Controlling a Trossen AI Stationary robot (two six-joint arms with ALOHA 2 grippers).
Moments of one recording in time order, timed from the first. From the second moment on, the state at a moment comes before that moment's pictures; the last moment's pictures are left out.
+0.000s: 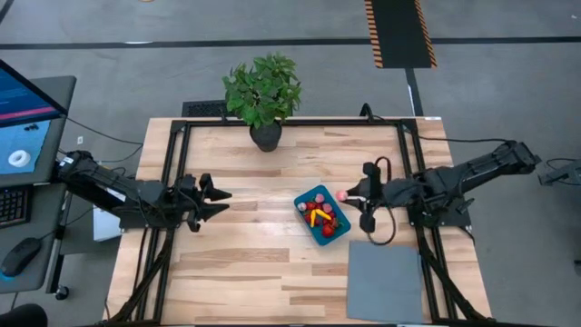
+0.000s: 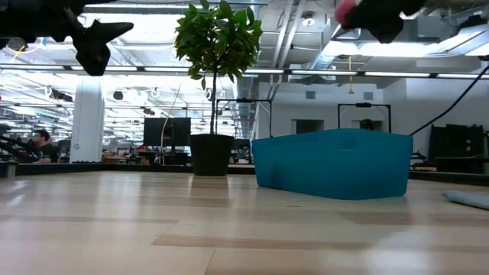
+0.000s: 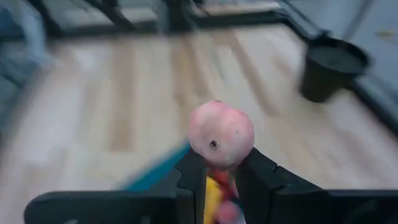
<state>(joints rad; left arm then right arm) -0.37 0.42 0.14 0.41 -0.36 -0.41 0.30 0.95 0.76 -0.31 0.33 0.24</state>
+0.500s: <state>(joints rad) -0.37 0.42 0.14 0.39 -0.39 -0.47 0.37 1.18 0.84 -0.48 0.57 -0.24</state>
